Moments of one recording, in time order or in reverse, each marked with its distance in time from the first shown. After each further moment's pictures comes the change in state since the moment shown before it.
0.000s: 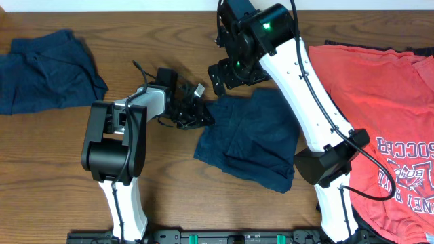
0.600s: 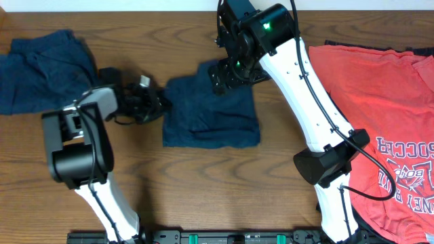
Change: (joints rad) left arm 0.365 -0.019 0.012 -0.004 -0.008 -0.116; right arm 0.000 0.000 0.000 0.003 0.000 0.000
